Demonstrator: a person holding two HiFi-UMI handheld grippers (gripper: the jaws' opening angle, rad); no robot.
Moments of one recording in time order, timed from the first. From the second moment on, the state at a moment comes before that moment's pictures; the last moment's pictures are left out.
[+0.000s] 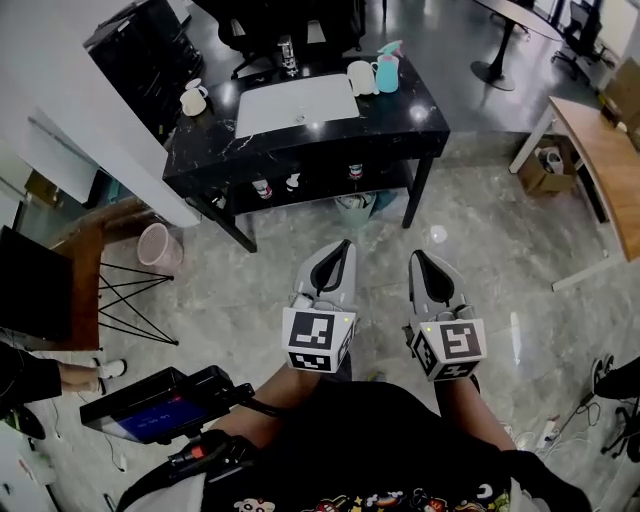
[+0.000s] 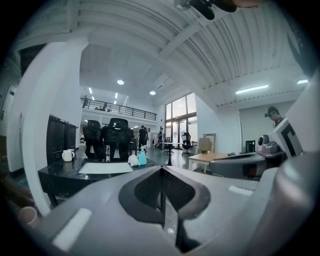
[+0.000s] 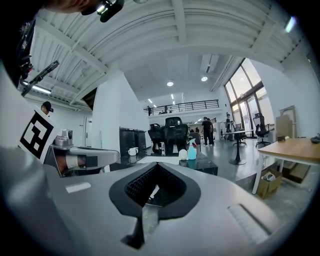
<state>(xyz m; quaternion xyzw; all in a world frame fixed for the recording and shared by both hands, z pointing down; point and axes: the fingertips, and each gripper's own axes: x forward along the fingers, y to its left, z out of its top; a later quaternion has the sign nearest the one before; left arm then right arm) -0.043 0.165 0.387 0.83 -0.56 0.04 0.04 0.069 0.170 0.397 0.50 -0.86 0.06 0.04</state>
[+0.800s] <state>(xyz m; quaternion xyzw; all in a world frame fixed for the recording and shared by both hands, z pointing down) -0.118 -0.076 0.384 0.88 -0.48 0.03 0.04 -0.019 -0.047 0.394 0.57 -0.82 0.05 0.04</state>
